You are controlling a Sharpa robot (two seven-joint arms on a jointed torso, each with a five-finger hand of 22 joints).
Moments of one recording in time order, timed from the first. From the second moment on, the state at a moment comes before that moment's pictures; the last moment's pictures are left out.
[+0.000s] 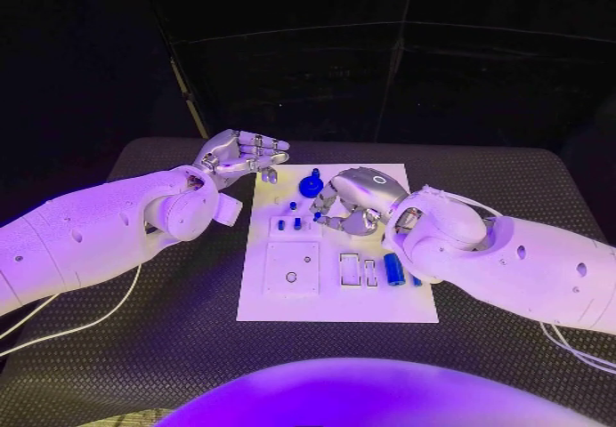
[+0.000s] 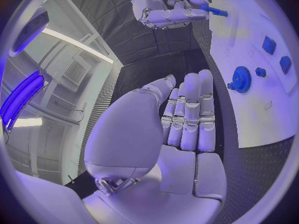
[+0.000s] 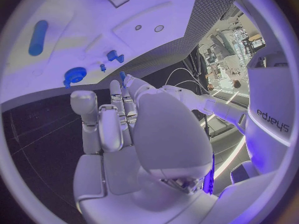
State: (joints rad) left arm 1.07 -0.84 0.06 1.41 -0.24 -0.17 0.33; left_hand 1.46 -0.16 0.39 0.11 0.12 1.01 0.19 0.09 0.07 1.13 0.11 0.15 0.09 1.21 0.03 0.87 0.48 0.17 1.11 0.13 0.55 0.89; right arm 1.02 -0.71 0.07 1.68 -1.72 -0.34 -0.14; right_hand 1.51 -0.10 0.34 0.16 0.18 1.14 0.13 0.11 0.07 1.20 0.07 0.15 0.07 1.47 -0.01 1.34 1.23 0.15 1.22 0.09 1.20 0.87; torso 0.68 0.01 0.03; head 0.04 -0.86
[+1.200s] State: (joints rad) left arm 1.07 -0.81 0.06 1.40 -0.24 -0.17 0.33; left_hand 1.46 -0.16 0.39 0.11 0.12 1.01 0.19 0.09 0.07 1.13 0.11 0.15 0.09 1.21 0.03 0.87 0.48 0.17 1.11 0.13 0.55 0.89; right arm 0.94 -0.63 0.04 1.60 -1.71 -0.23 -0.11; right_hand 1.50 -0.10 0.35 0.15 0.19 1.14 0.13 0.11 0.07 1.20 0.07 0.15 0.07 1.47 -0.01 1.35 1.23 0.15 1.22 0.09 1.20 0.87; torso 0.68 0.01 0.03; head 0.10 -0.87
